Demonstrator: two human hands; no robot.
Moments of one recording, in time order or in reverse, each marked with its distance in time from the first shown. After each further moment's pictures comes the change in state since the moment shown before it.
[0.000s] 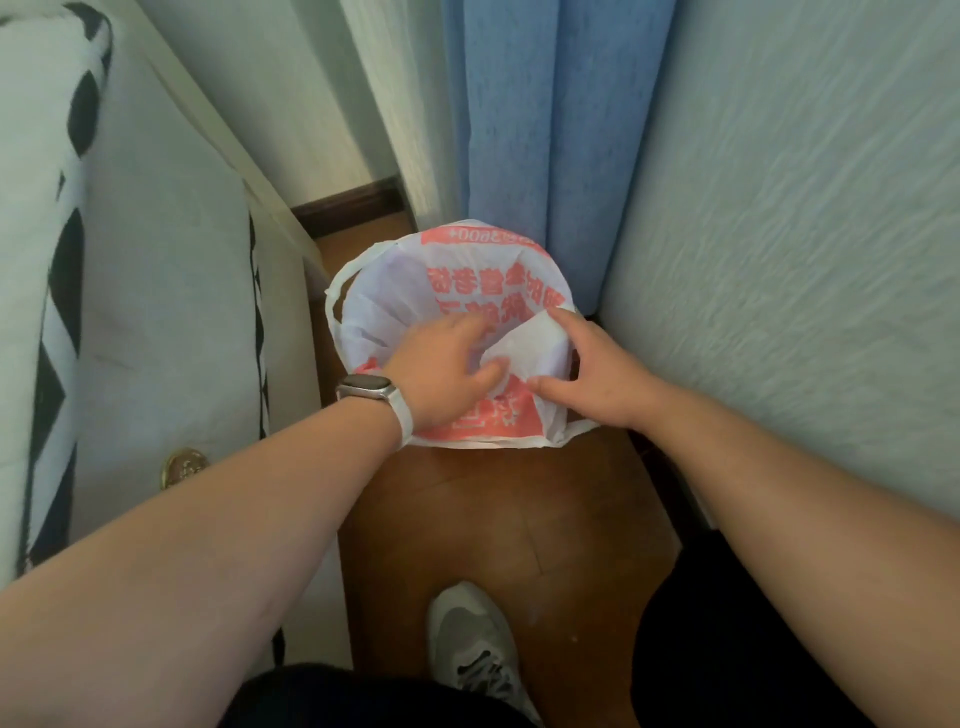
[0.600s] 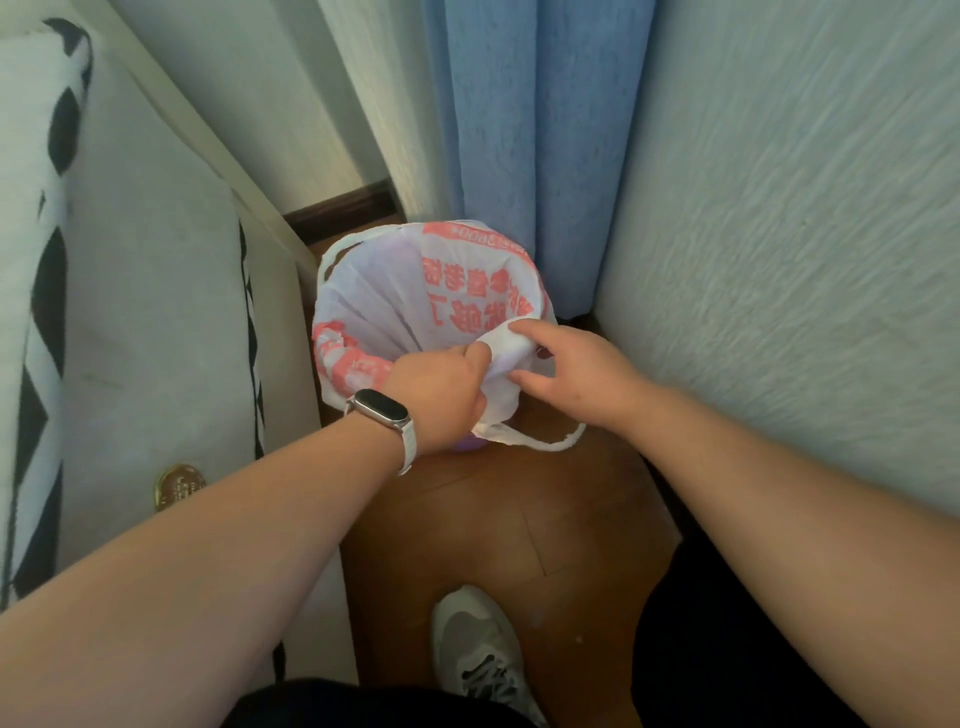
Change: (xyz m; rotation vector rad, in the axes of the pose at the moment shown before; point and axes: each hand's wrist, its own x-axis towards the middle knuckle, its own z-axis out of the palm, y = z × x) left_hand -0.006 0.012 -0.003 0.433 -0.115 0.149; right_hand 0.002 -0.018 0.003 -0.146 0.075 -0.171
